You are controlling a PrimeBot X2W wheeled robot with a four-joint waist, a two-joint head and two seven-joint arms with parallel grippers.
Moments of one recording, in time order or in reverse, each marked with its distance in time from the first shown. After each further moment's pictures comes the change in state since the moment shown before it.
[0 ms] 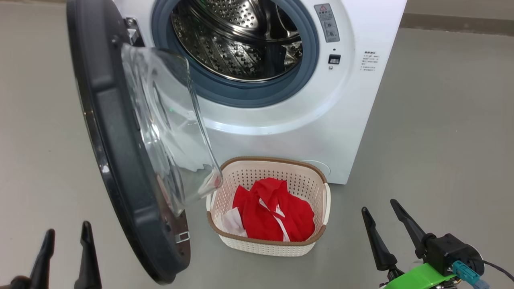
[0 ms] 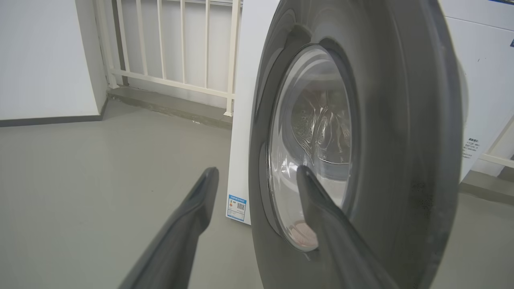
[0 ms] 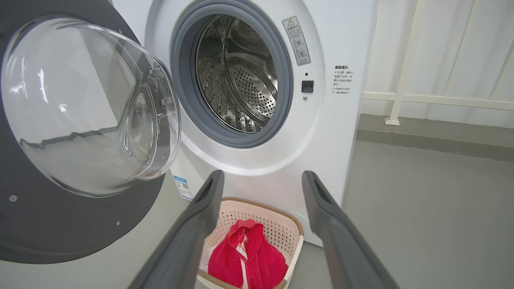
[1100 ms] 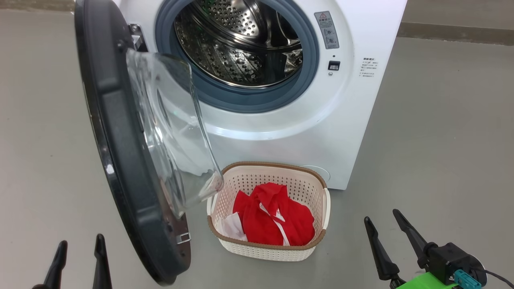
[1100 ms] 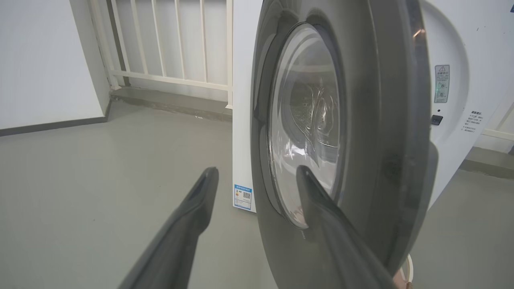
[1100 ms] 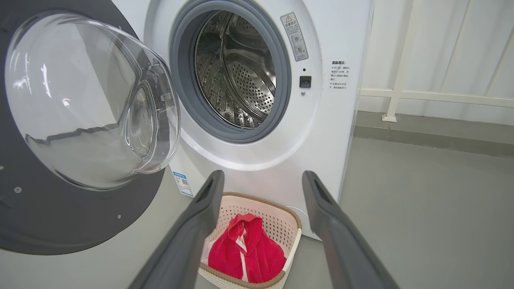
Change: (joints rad) left arm 0.053 0.020 -0.063 -0.017 0.075 0.050 0.008; right arm 0.040 0.003 -0.010 -0.004 -0.002 0.000 0.002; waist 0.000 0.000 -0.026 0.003
